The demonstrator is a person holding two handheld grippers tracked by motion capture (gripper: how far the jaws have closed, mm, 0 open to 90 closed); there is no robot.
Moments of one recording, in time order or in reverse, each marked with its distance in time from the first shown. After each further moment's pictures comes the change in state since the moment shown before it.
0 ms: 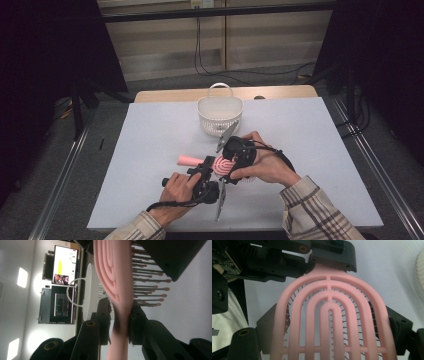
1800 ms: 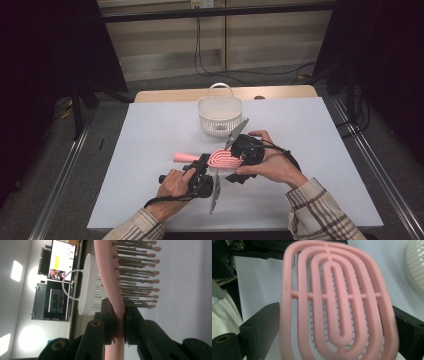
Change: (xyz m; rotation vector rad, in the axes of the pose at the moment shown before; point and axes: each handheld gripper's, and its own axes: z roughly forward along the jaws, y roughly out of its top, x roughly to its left) left arm 0.002 -0.018 0.011 0.010 -0.023 -0.061; right arm -0.009 -0.018 -0.007 -0.027 -0.024 0.040
